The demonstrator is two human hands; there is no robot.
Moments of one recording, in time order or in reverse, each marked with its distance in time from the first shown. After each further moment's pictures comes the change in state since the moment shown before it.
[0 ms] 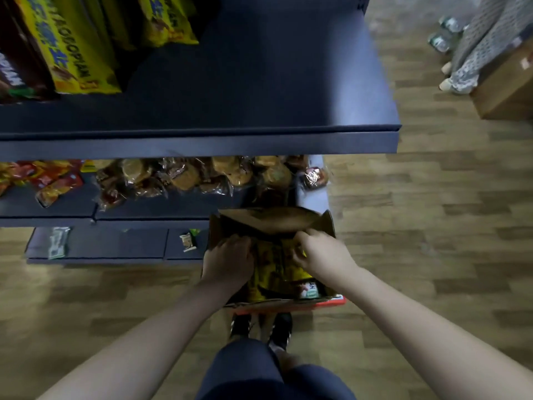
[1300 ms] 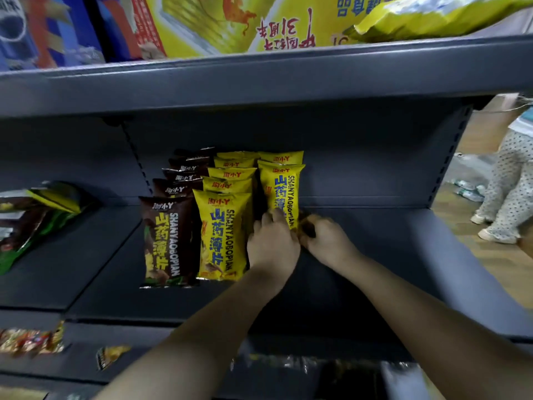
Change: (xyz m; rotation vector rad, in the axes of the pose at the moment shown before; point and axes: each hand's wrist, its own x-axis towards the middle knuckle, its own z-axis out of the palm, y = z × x) left_hand 0.157 -0.056 -0.275 -0.166 0.610 -0.055; right_hand 0.227 -0.154 -0.231 0.377 0.560 -0.148
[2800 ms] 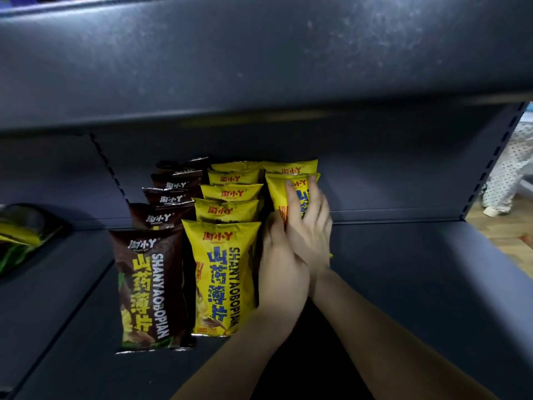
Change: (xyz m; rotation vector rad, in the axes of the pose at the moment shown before) left_hand 0.045 -0.027 0.034 -0.535 0.160 0.093; right_hand 0.076 -0.033 0.071 -0.187 0.548 -0.024
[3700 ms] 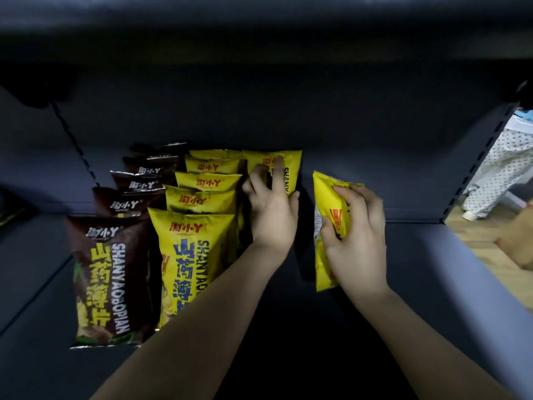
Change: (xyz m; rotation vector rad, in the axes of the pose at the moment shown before) left_hand 0.071 0.009 0.048 0.299 0.212 0.117; right_hand -0.008 0.059 -0.090 0.226 0.056 0.078
